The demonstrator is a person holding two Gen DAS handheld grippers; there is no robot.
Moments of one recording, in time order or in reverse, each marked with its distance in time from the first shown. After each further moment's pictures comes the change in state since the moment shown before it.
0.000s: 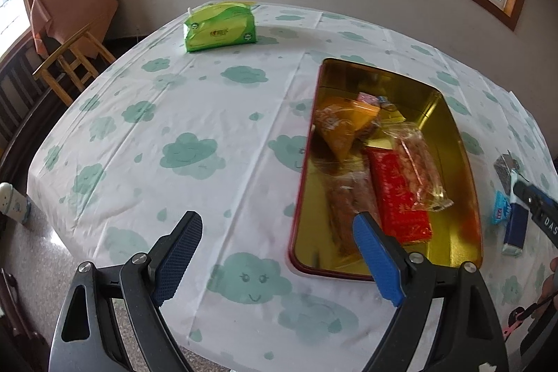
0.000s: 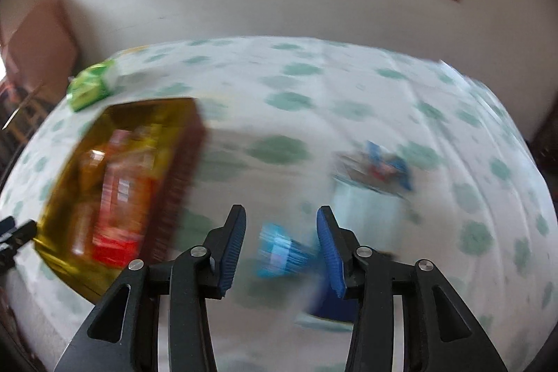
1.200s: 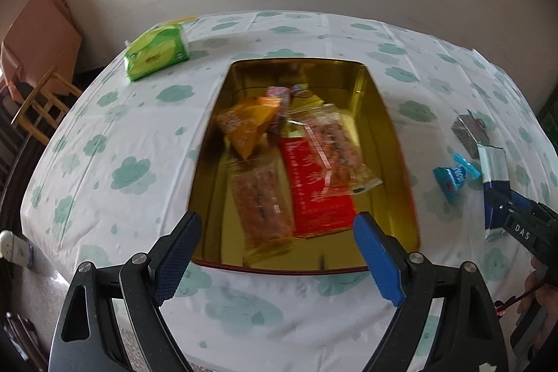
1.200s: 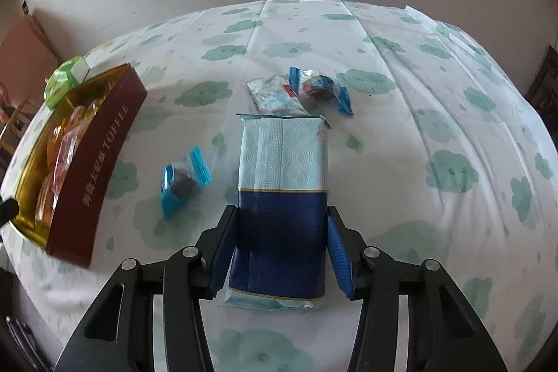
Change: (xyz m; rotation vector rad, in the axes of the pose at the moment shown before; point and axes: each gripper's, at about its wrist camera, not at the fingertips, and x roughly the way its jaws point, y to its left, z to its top) left arm -0.014 -0.083 -0.006 0.184 -0.001 -0.048; right arm 0.015 -0.066 -0.047 0.088 0.080 0.008
